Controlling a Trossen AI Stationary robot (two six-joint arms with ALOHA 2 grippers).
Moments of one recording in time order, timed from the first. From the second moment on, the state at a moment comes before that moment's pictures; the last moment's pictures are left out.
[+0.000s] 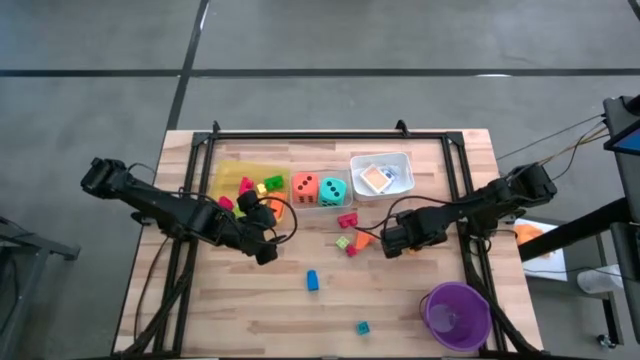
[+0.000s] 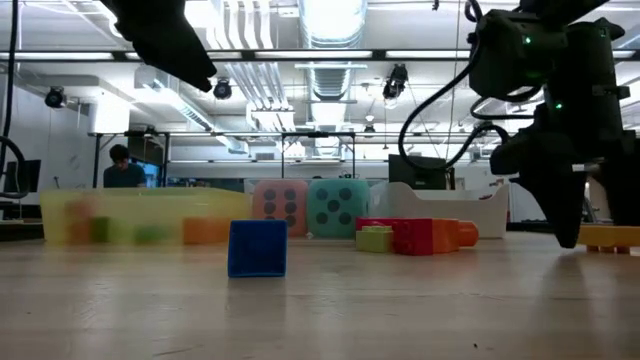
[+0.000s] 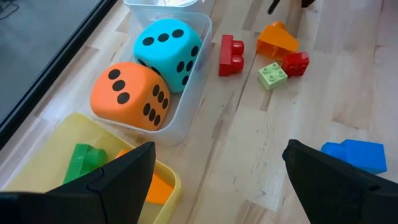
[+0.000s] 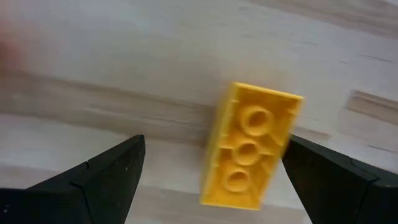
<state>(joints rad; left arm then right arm) -0.37 1.27 0.98 -0.69 -0.58 -0.50 0.22 1.53 0.76 -0.86 0.00 1.57</state>
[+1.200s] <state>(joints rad) -0.37 1.27 0.98 -0.55 -0.56 -0.59 0.30 1.52 0.88 -0.81 0.07 1.36</state>
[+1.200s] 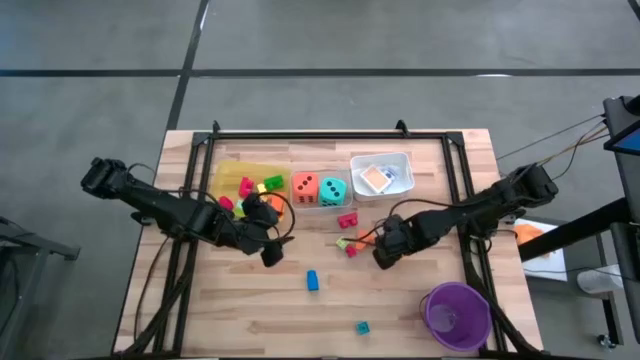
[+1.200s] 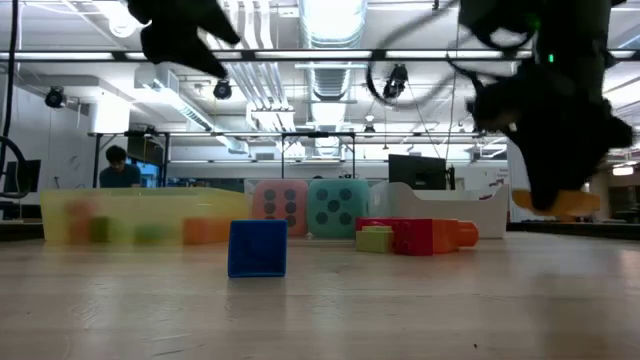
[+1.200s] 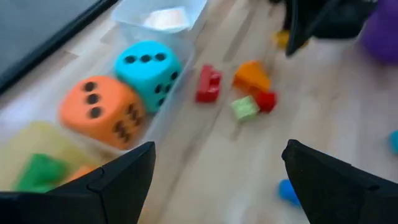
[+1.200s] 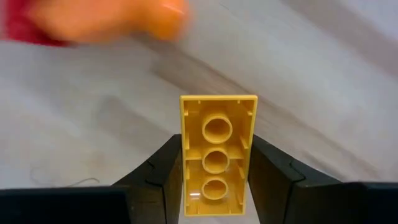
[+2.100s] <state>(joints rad) -0.37 1.27 0.79 0.19 -0.23 -1.10 0.46 1.86 1.69 -1.02 0.72 0.46</state>
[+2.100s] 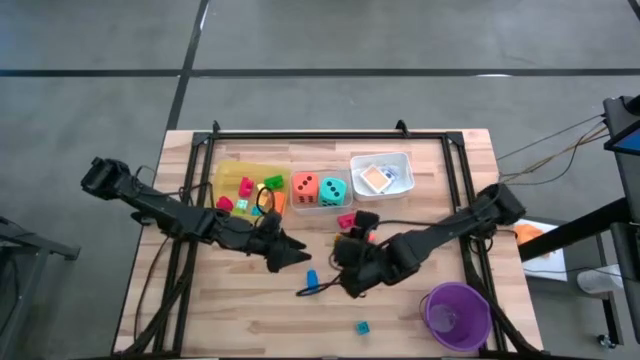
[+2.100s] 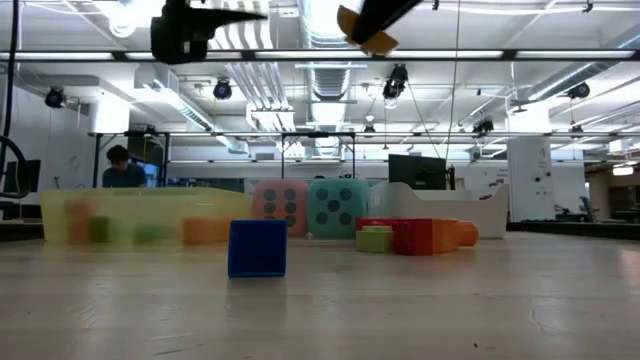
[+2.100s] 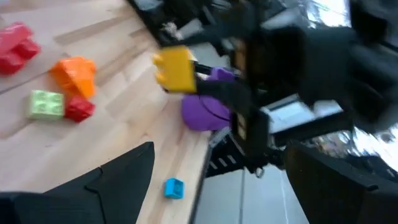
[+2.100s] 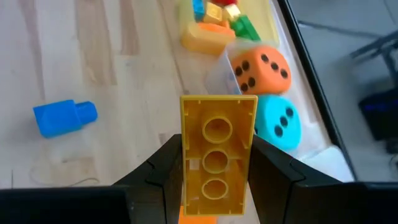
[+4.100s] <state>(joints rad) -0.36 1.40 0.78 0.31 -0.37 -1.10 0.43 2.09 2.09 -1.00 0.72 0.23</state>
